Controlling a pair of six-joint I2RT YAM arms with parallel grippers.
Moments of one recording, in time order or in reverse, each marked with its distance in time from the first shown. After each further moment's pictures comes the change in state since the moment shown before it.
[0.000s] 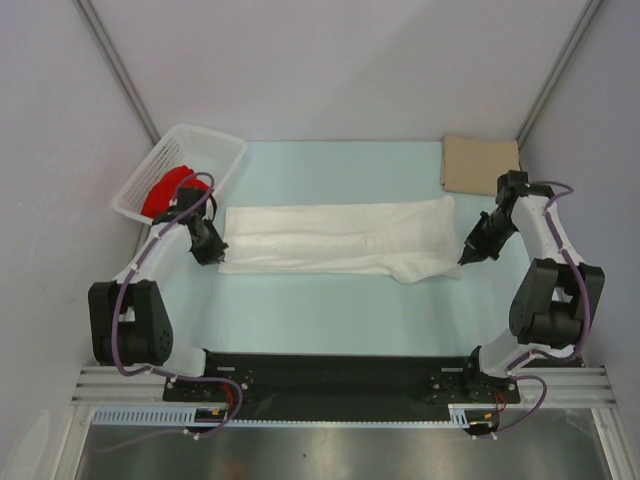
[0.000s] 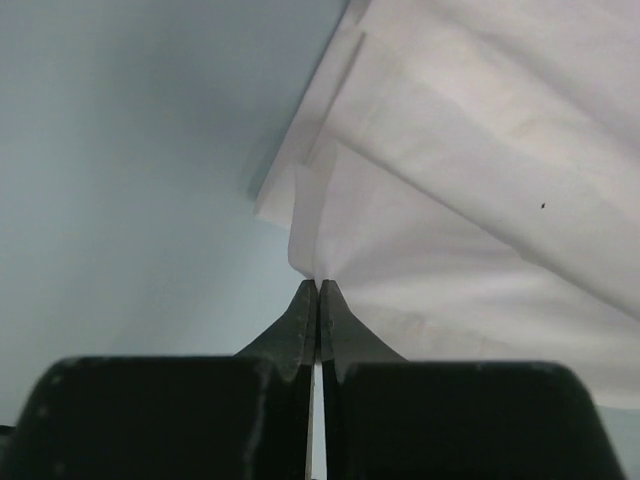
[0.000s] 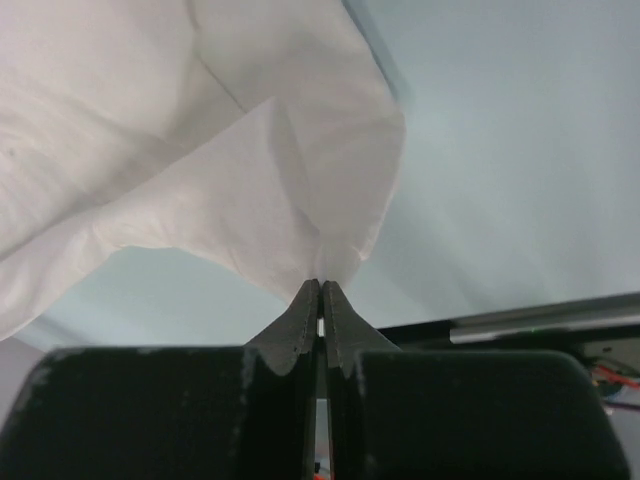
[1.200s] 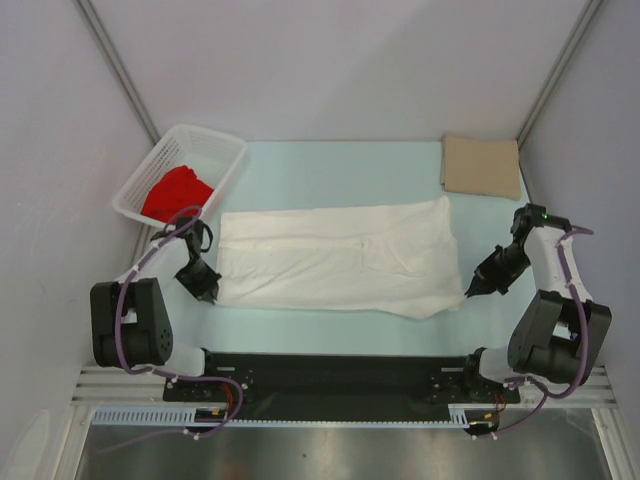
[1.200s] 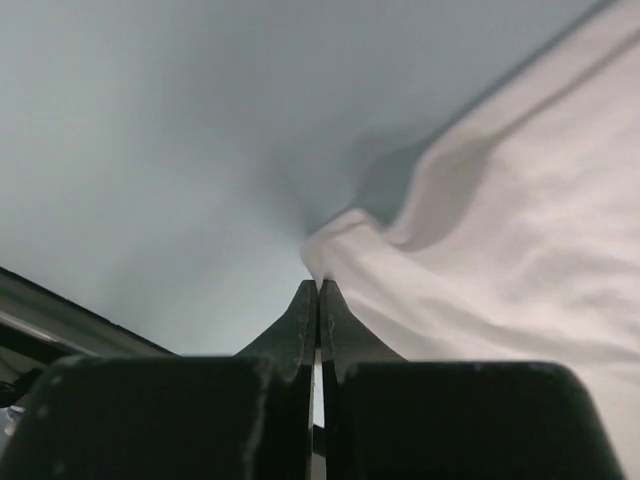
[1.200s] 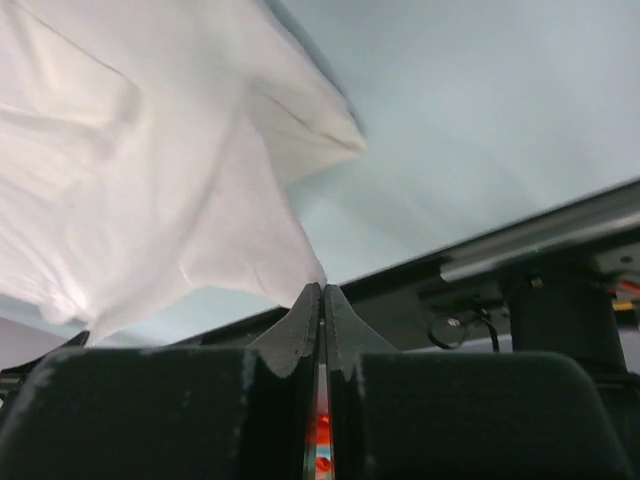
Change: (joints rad) left arm 0.090 -0.027 -0.220 -0.171 -0.070 -0.236; right arm -0.138 -0.274 -0.338 -0.098 -0.026 0.079
